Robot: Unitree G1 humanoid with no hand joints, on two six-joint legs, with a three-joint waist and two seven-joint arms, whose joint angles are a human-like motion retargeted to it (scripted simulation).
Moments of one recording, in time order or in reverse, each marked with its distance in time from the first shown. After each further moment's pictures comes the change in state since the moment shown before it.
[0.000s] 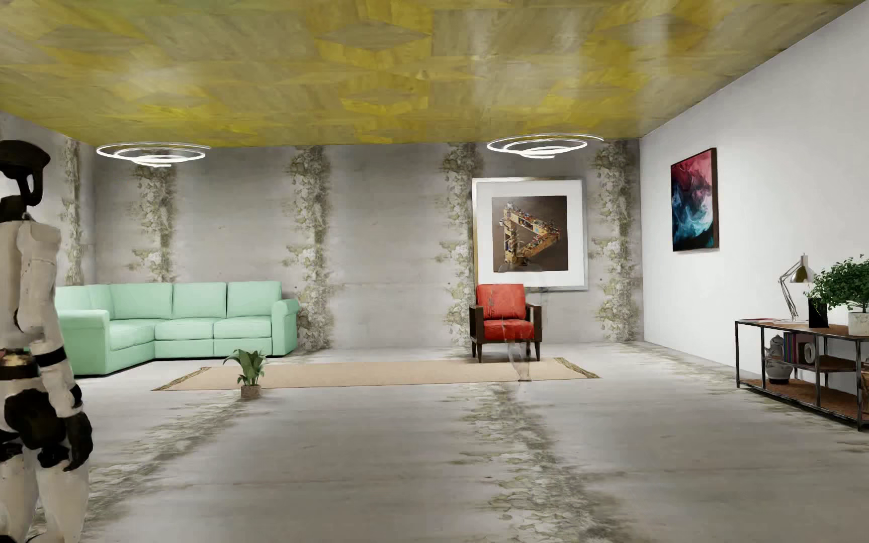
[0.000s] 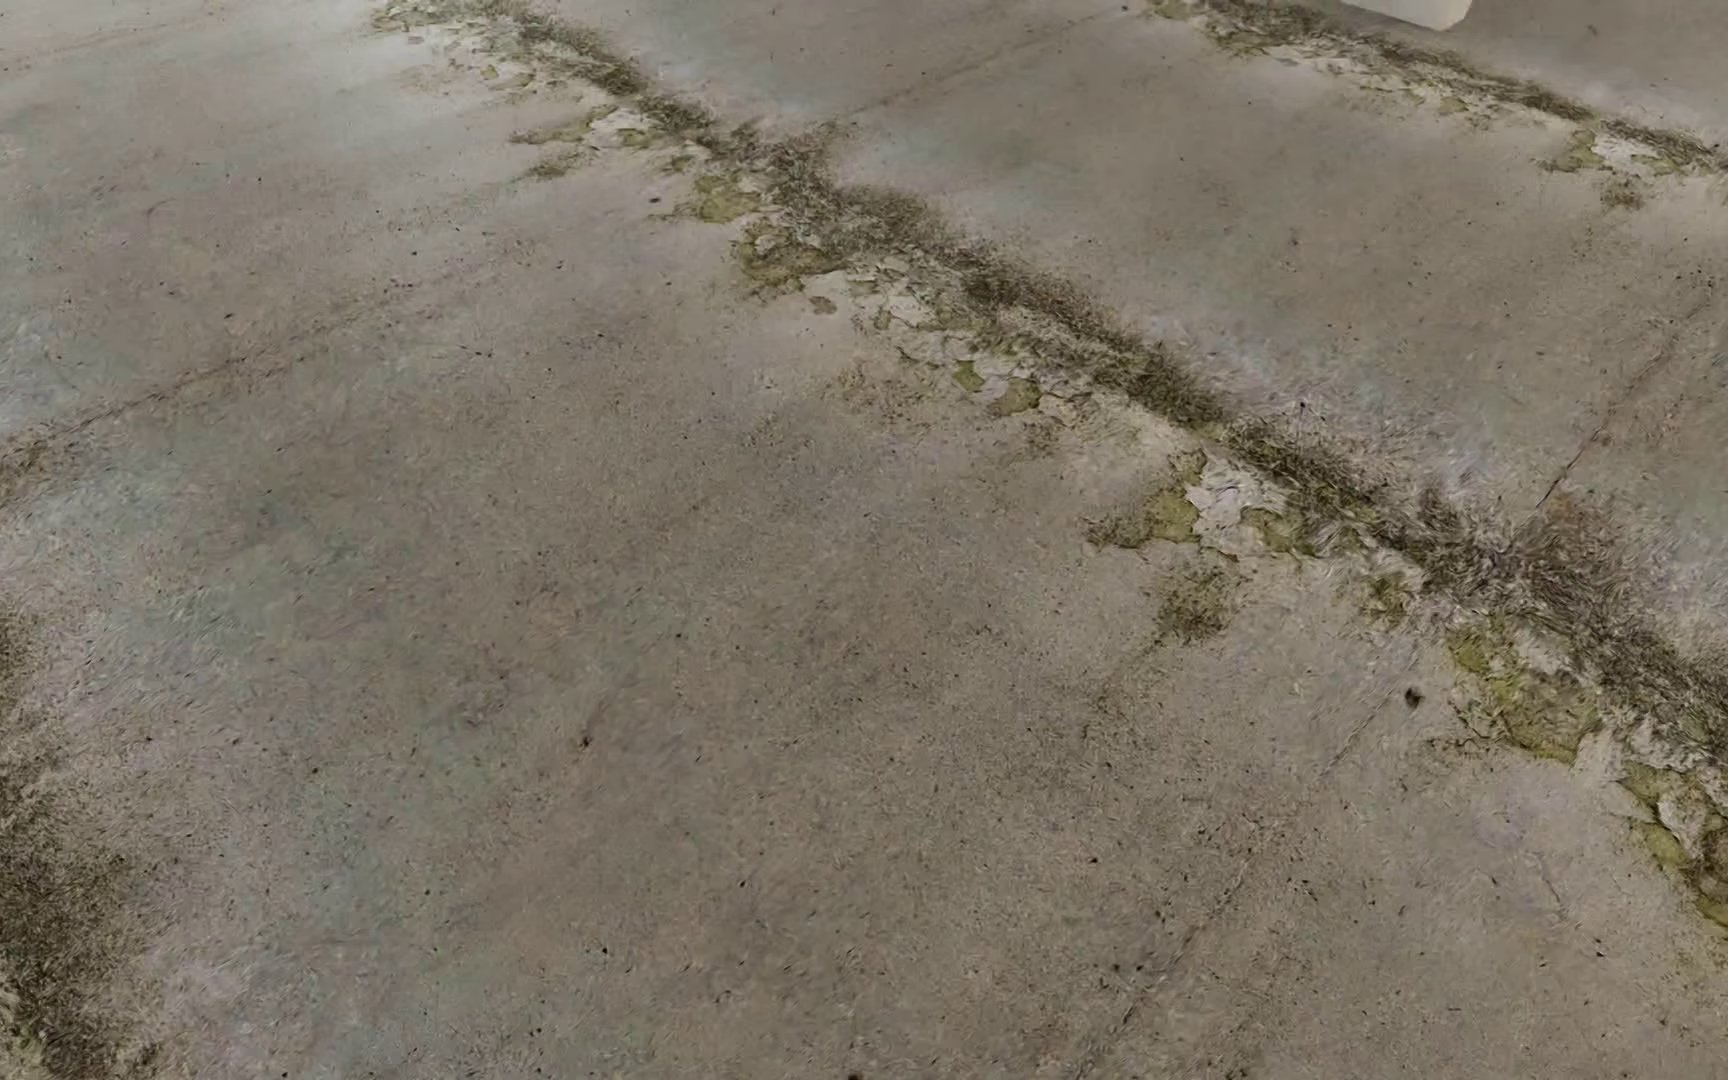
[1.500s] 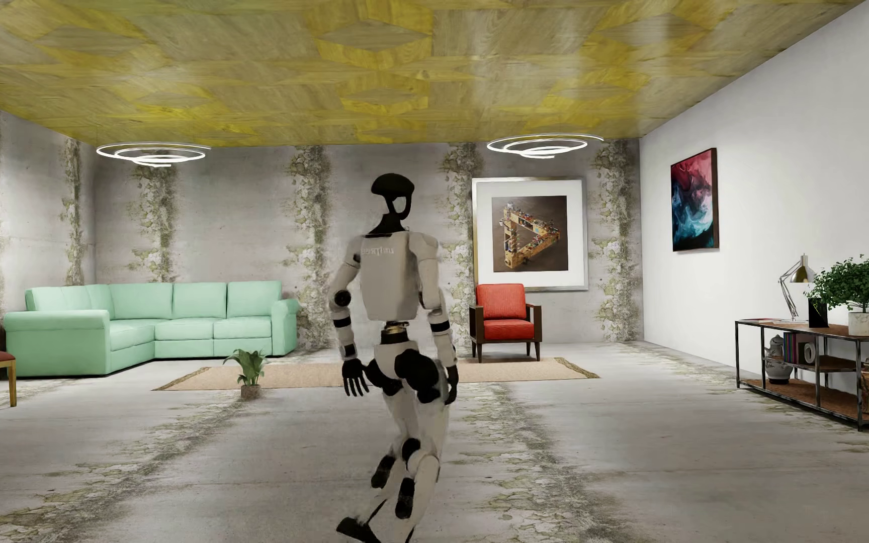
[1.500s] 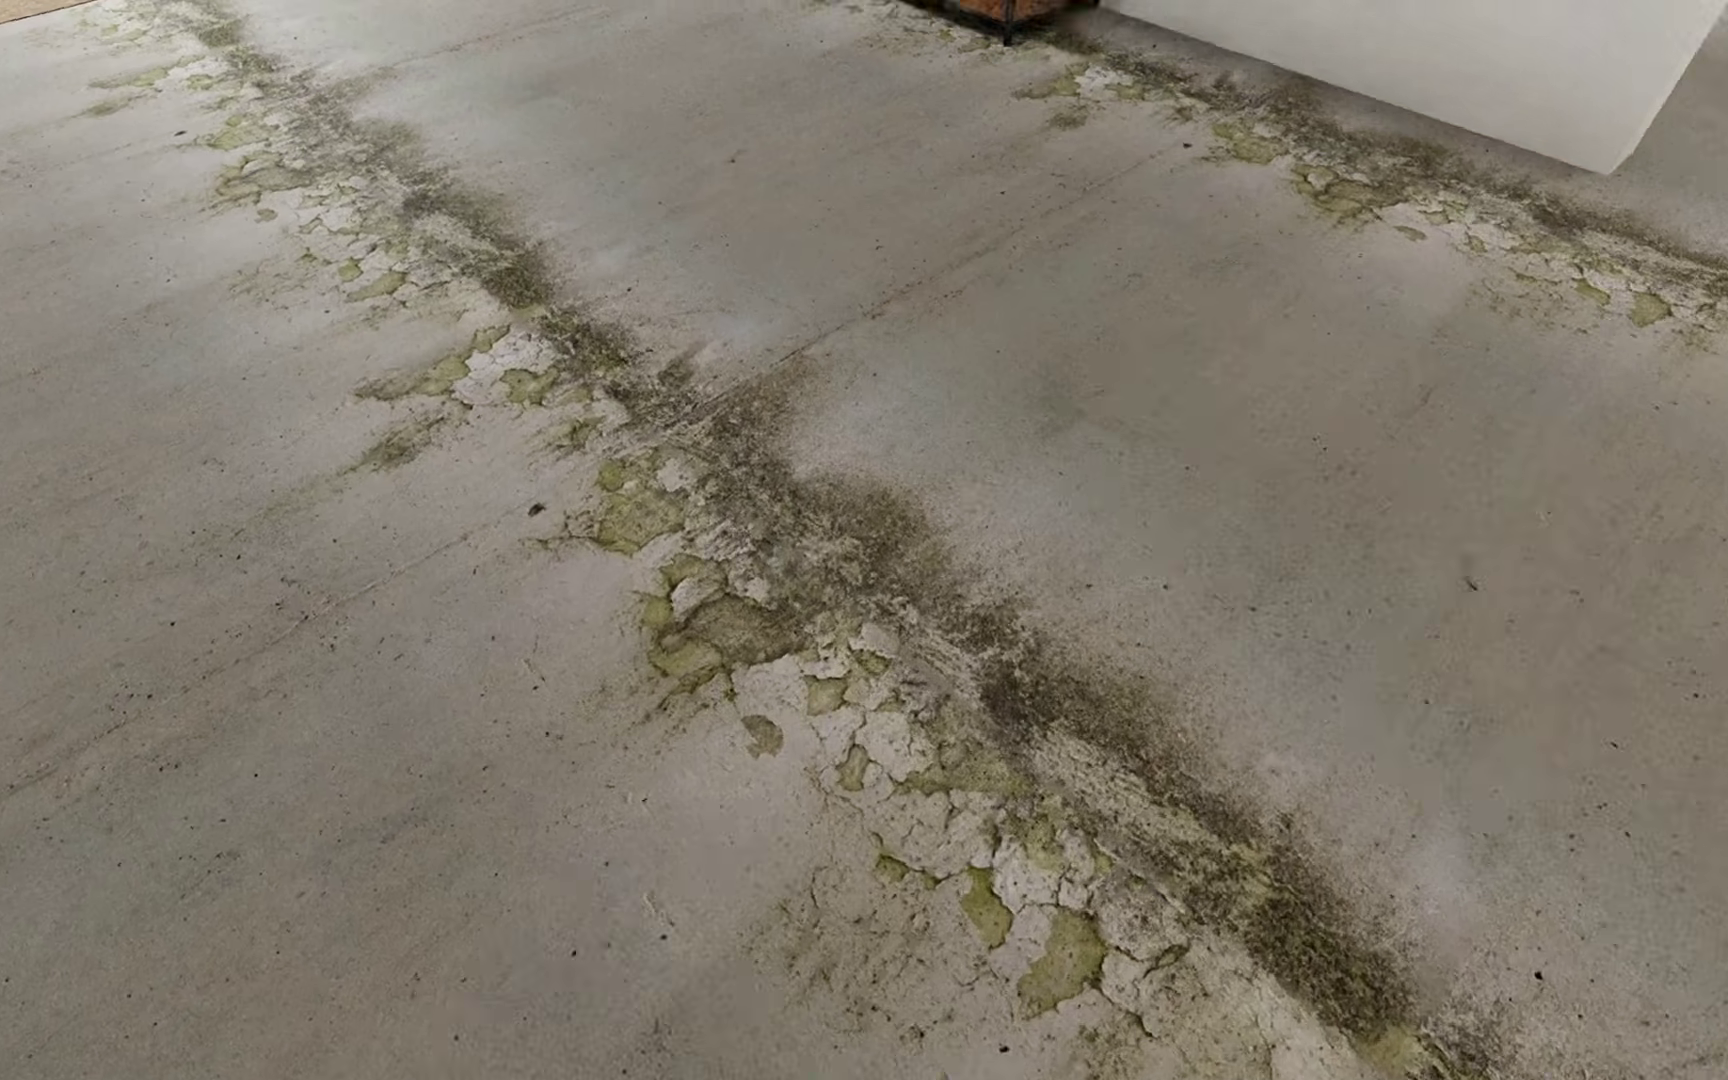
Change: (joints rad) body -0.349 0.055 0.143 0.054 0.012 0.018 0.000 0.000 0.095 0.944 0.074 0.088 0.005 -0.228 0.073 0.031 -0.050 0.000 0.000 0.063 -0.008 -0.031 -0.049 0.000 0.000 0.000 0.000 0.000 0.000
